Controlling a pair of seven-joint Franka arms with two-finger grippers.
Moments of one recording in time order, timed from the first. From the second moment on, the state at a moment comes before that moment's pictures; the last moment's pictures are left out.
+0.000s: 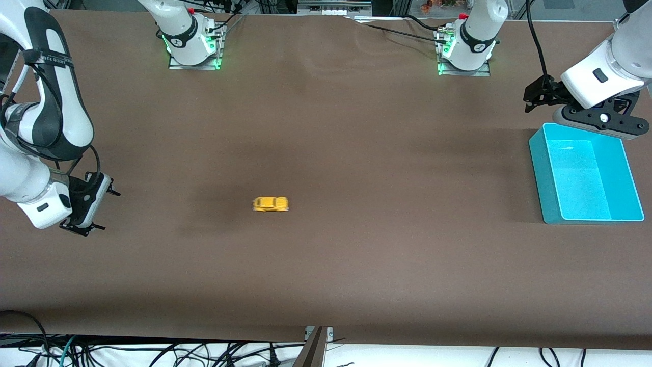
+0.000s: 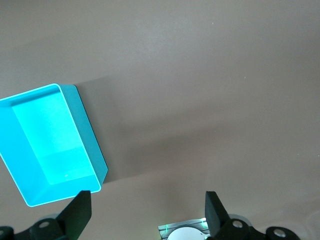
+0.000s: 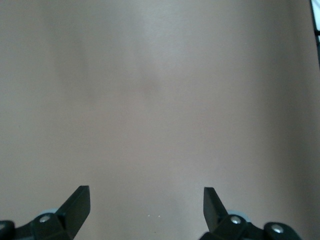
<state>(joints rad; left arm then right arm) -0.14 0.05 0.00 -1.50 0.05 1.39 0.13 -0.22 0.43 0.17 -1.63 0.00 2.10 -1.38</state>
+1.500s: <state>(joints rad) -0.17 0.05 -0.04 -1.45 -0.05 1.40 0.13 -0.14 0.21 0.21 -1.53 -0.03 1.60 -0.09</state>
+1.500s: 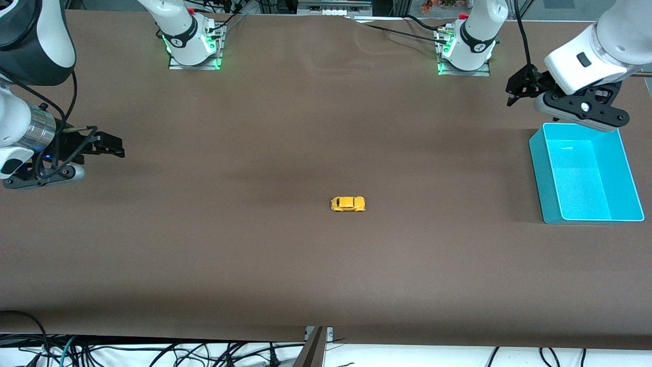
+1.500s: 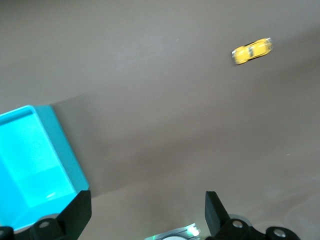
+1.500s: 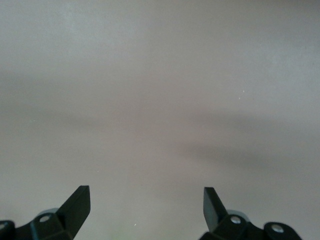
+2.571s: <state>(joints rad) -0.53 0.47 -0.05 -1.56 -0.11 1.92 0.21 -0.09 0.14 0.15 -1.46 -0.06 1.55 -0.08</state>
